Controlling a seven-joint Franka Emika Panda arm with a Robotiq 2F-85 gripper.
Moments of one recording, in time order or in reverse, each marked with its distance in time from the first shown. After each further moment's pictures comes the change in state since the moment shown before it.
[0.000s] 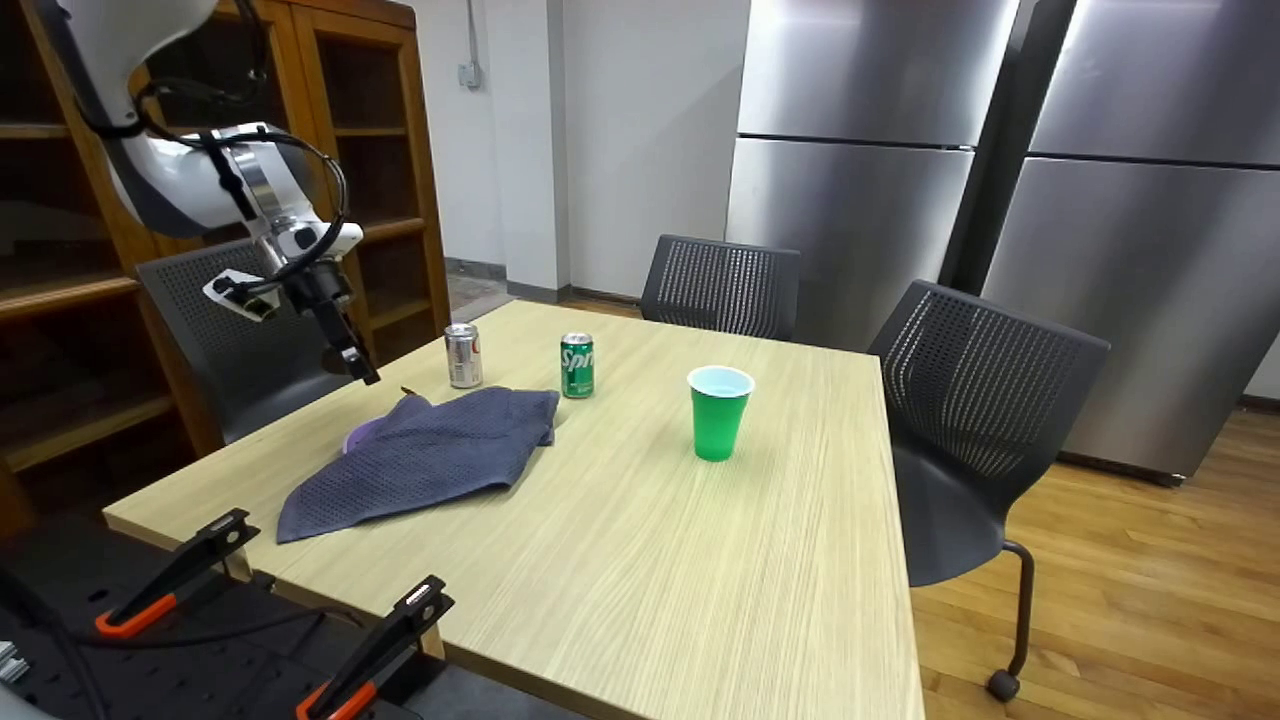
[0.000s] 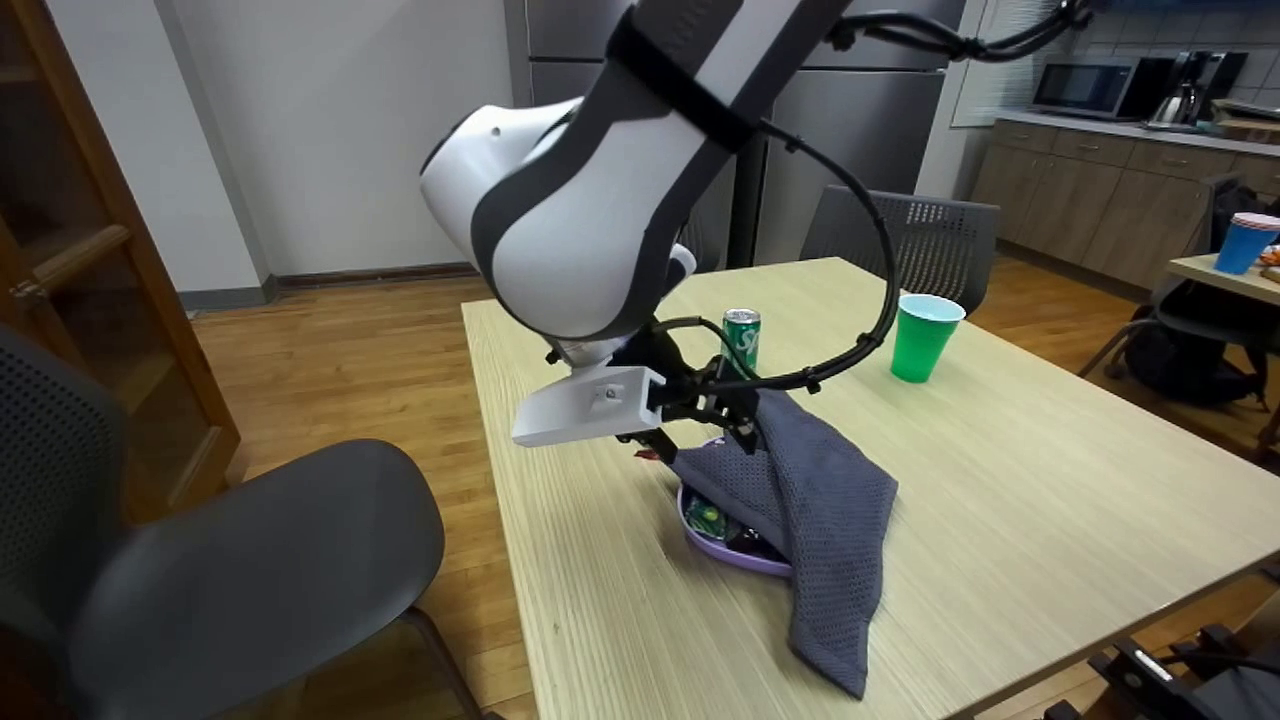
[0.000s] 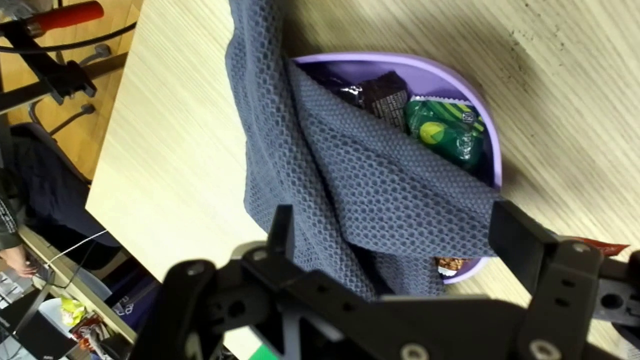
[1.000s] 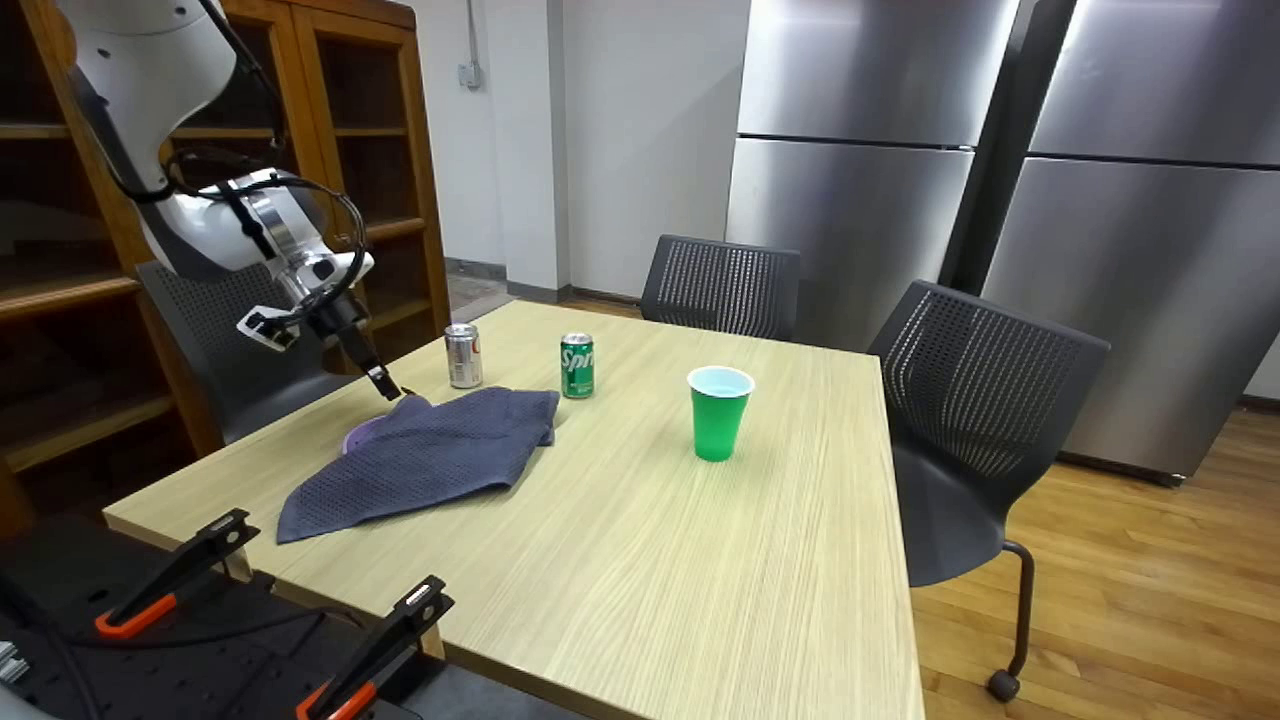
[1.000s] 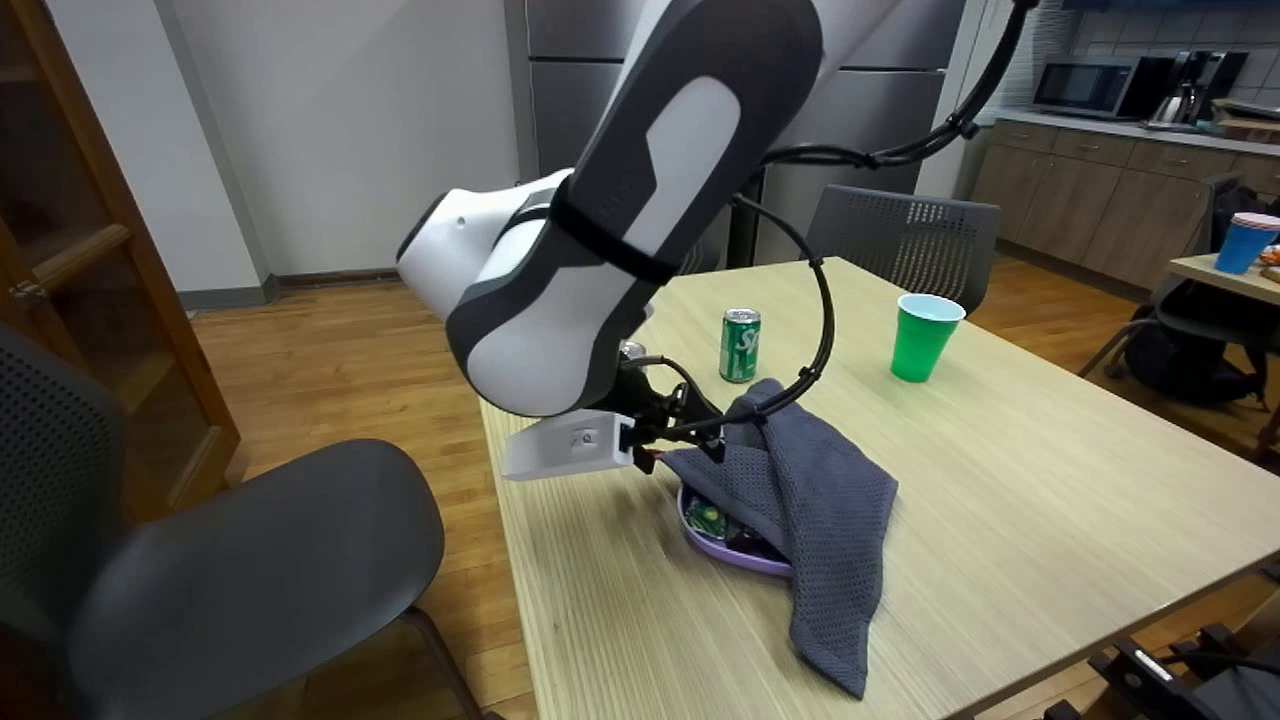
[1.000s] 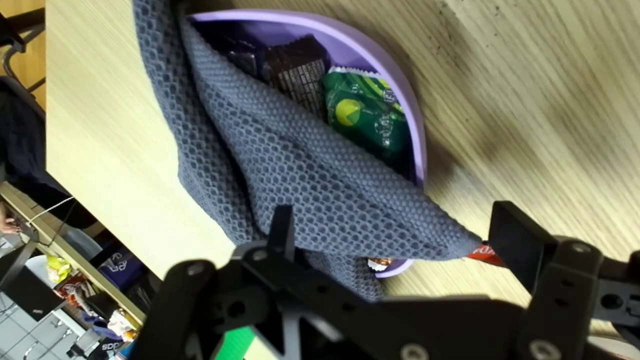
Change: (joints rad) arm 0.084 0.200 -0.088 0.223 -0.032 -0.020 -0.035
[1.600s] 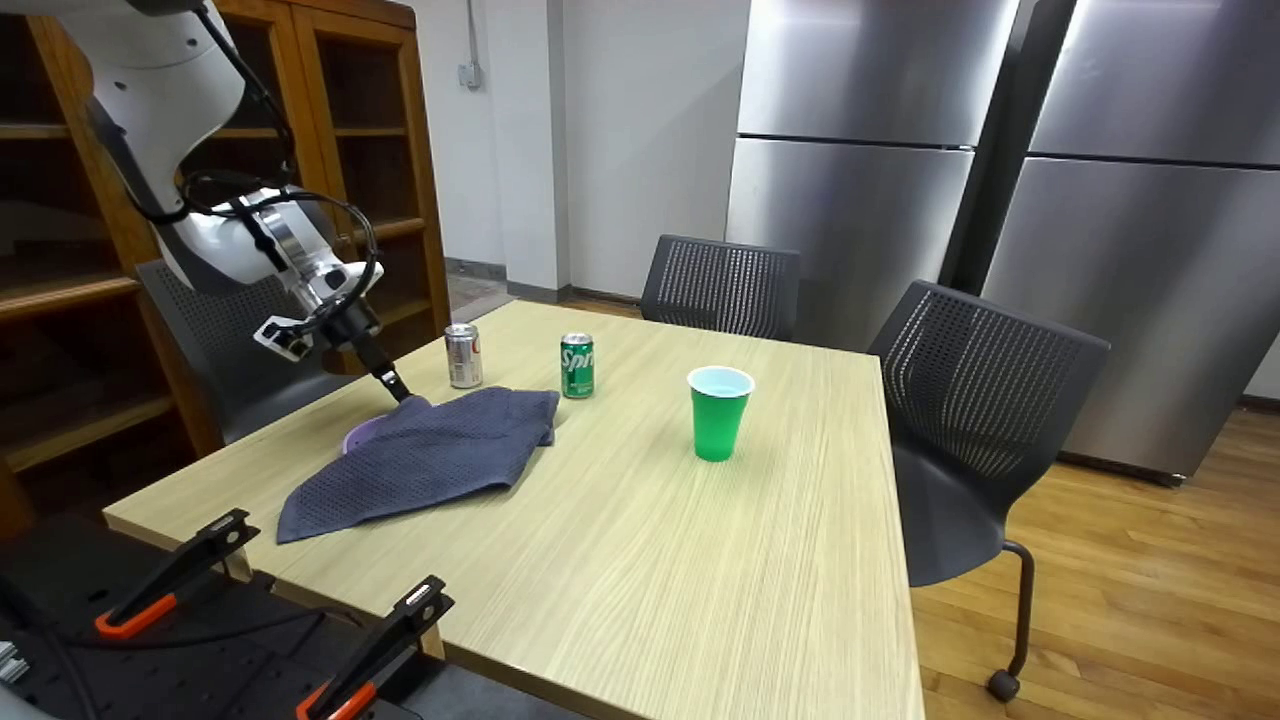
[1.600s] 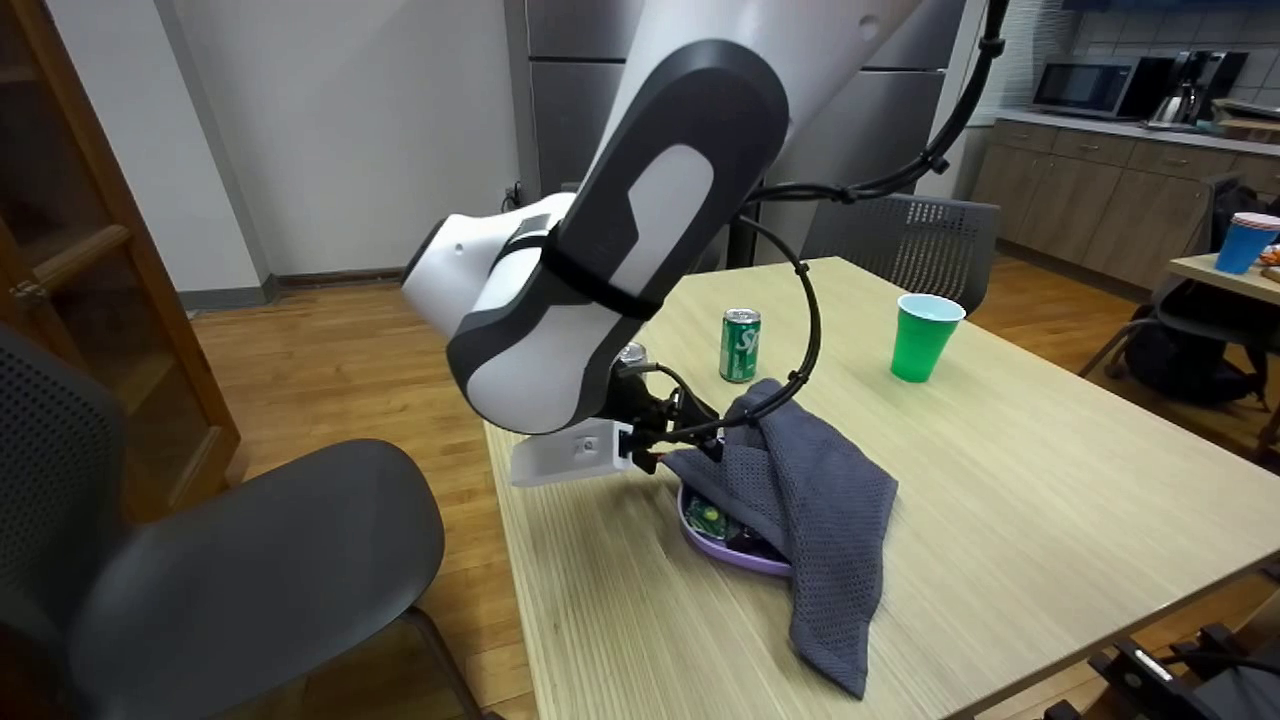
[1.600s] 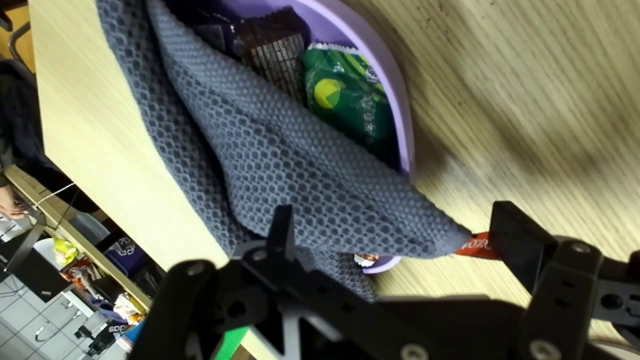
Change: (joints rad) arm 0.017 0.077 -0.034 0.094 0.000 -0.034 -0.028
